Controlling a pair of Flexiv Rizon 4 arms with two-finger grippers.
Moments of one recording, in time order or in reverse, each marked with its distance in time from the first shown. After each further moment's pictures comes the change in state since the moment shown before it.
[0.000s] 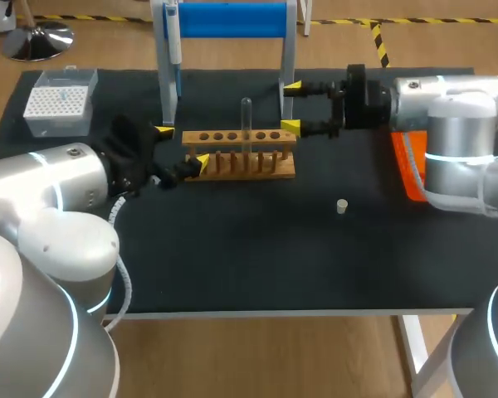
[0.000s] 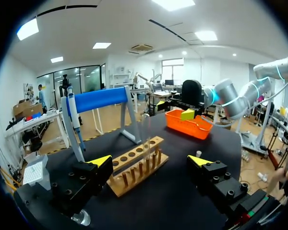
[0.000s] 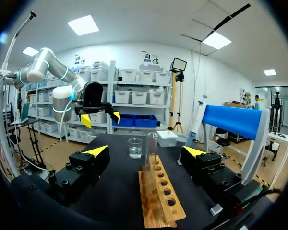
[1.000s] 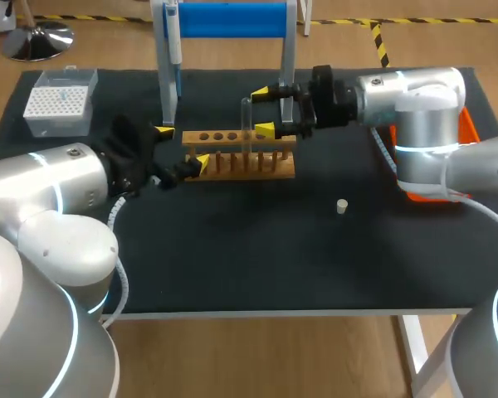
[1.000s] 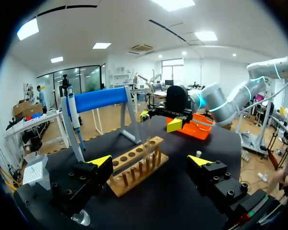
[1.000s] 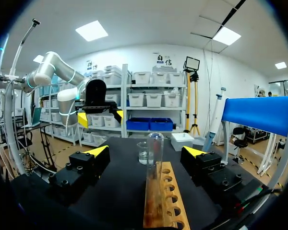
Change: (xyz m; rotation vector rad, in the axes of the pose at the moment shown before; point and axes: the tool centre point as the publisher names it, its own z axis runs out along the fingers) left arm 0.000 0.000 0.000 0.002 0.000 0.000; right arm -0.002 -0.013 0.056 -0.042 0.141 0.034
